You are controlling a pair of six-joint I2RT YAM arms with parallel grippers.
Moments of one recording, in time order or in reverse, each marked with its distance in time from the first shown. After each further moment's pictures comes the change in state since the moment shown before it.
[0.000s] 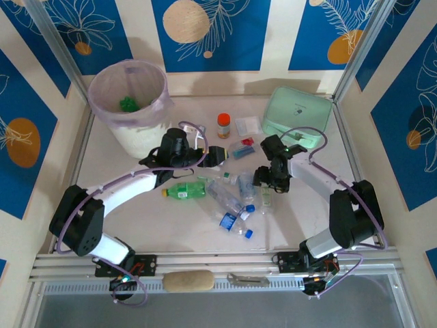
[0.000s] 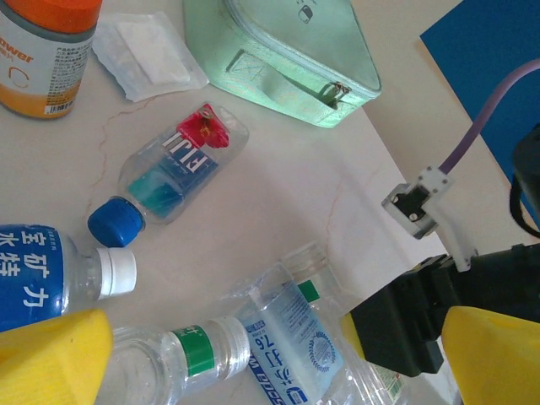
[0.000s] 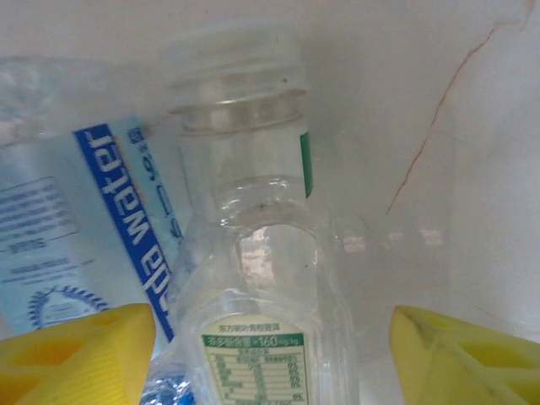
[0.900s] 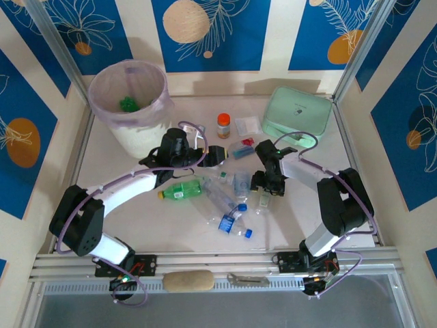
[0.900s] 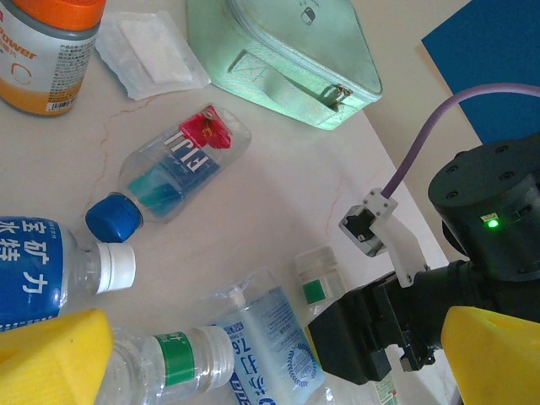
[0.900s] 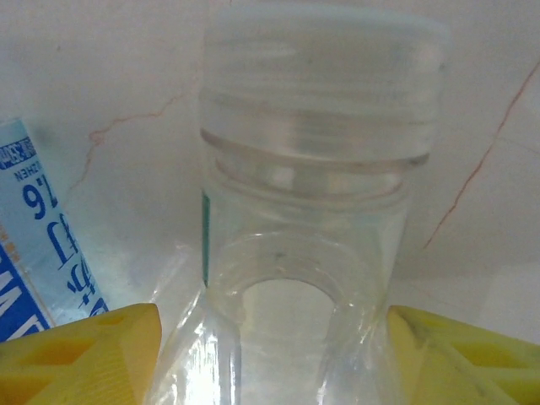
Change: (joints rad) left arm 0.000 0.000 0.000 0.000 -0.004 -0.018; right arm 0.025 0.109 -0.025 0.074 0.003 0.019
